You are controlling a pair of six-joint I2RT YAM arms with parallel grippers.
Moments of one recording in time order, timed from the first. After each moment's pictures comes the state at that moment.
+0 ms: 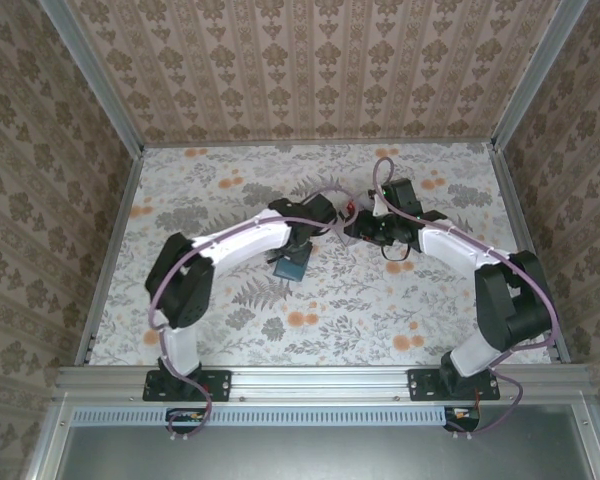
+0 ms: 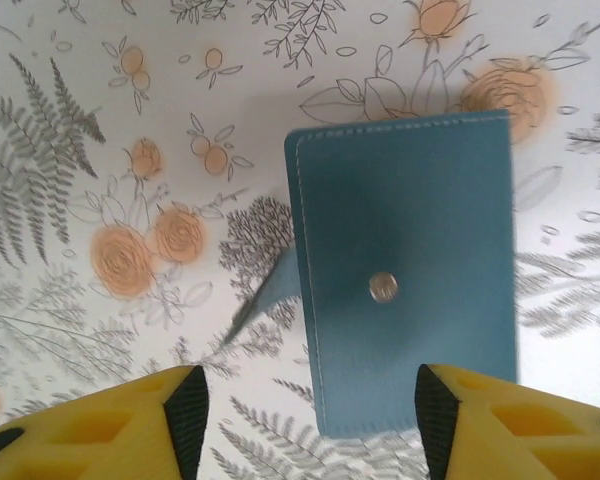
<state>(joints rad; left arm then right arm) -0.86 1.84 1.45 -1.00 -0.35 -0.35 0.32 1.59 0.99 -0.27 -0.40 0.55</state>
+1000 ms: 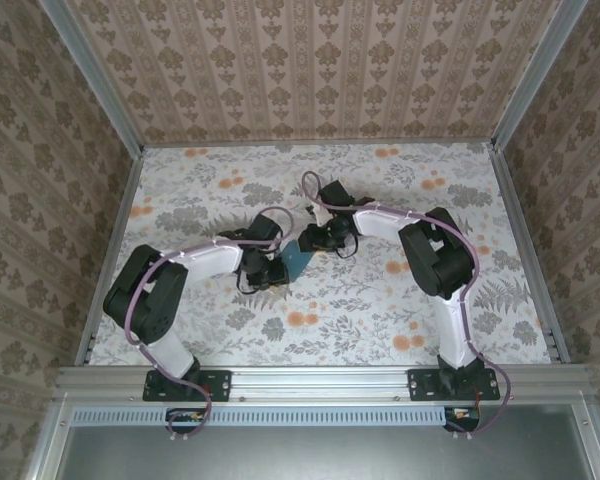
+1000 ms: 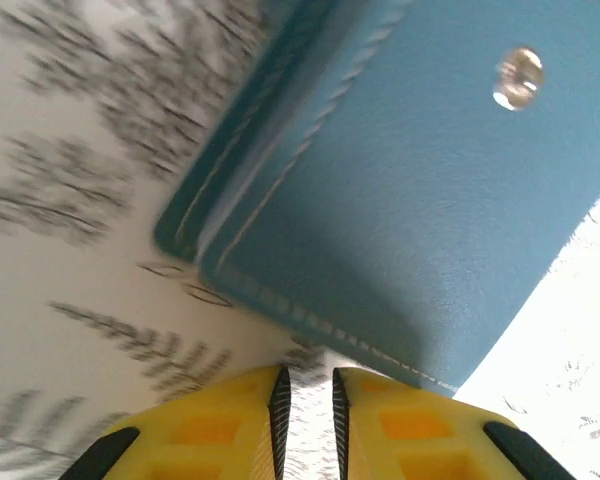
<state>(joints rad) -0.60 1.67 0.91 -0.51 0.27 -0.68 0.53 2.10 1.40 -0.43 -0.48 0.40</state>
